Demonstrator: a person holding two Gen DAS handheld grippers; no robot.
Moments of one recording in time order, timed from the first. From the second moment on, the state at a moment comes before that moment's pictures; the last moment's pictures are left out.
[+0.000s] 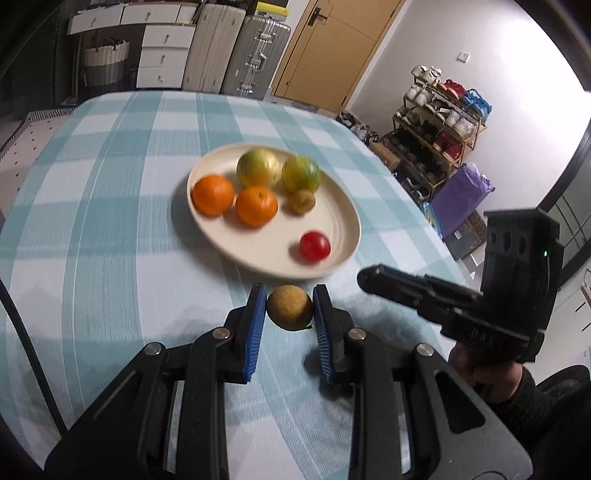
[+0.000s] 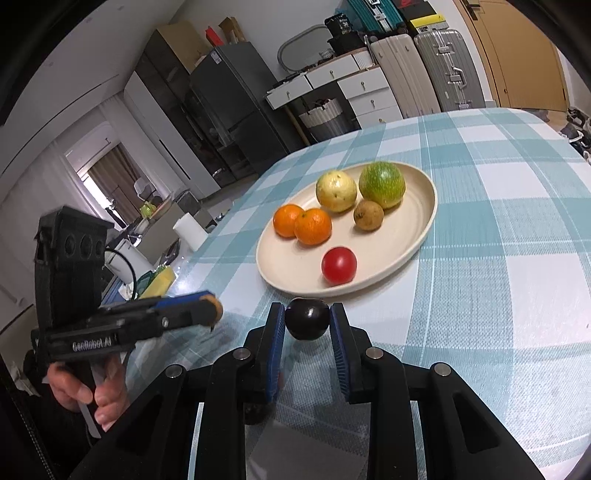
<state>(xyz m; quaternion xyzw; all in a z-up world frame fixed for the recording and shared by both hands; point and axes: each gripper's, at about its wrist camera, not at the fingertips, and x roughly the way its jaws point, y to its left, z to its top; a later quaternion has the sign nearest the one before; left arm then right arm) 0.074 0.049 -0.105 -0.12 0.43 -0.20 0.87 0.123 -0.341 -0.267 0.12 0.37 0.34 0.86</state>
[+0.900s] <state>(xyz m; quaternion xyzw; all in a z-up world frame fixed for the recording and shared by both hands) 0.200 -0.003 -0.100 -0.11 0.43 -0.22 0.87 0.186 -0.337 -0.260 0.11 0.38 0.32 0.86</state>
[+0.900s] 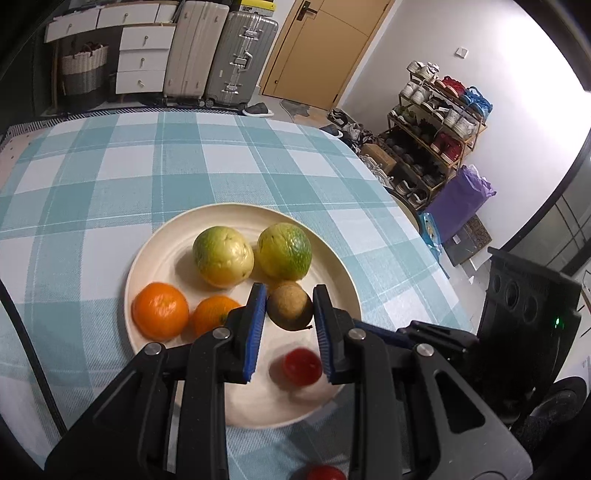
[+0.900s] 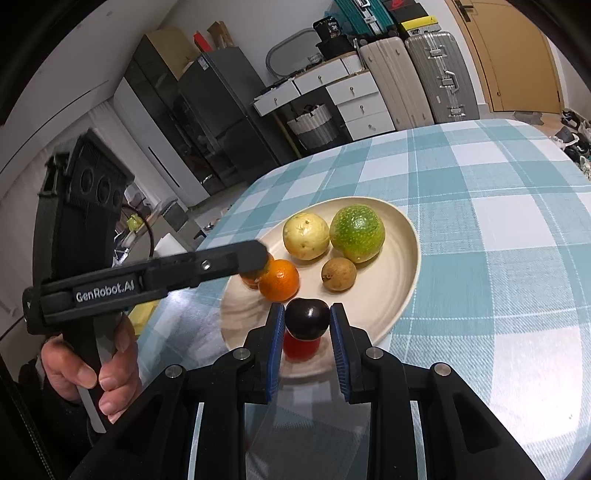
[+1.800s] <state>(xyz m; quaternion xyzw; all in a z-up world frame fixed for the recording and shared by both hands) 0.202 0.001 -0.101 -0.12 0.45 -0.21 0.86 0.191 -0.348 -0.254 0.12 0.37 0.30 0.87</state>
